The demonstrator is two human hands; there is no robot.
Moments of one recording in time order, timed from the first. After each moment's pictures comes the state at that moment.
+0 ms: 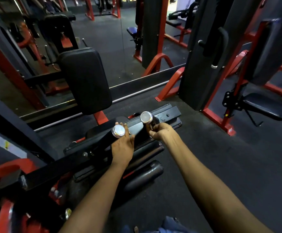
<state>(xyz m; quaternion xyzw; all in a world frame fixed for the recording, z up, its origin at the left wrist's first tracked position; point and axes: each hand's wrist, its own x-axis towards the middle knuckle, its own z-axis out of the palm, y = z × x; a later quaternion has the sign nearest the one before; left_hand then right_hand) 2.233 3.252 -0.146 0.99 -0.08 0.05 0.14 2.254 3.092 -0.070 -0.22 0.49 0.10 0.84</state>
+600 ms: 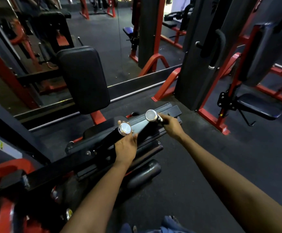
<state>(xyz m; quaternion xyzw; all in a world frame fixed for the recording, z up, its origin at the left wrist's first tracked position) 2.238 3.256 -0.163 0.98 -0.07 0.08 0.16 2.246 3.051 -0.100 -0.89 0.02 -0.04 0.45</state>
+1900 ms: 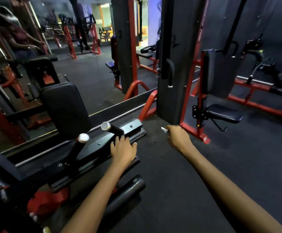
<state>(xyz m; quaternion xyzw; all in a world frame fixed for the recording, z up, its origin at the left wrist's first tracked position) 2.121 3.135 -0.025 0.99 -0.12 -0.02 0.12 2.067 2.933 0.006 -0.97 0.12 -0.14 0.15</state>
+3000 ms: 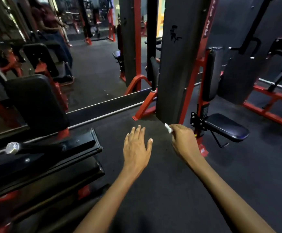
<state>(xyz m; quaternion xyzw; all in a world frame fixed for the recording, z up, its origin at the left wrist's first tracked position) 2.156 2.800 -0.026 0.95 -0.14 0.11 0.24 2.147 2.633 -0.002 -0.95 0.02 -0.26 0.17</state>
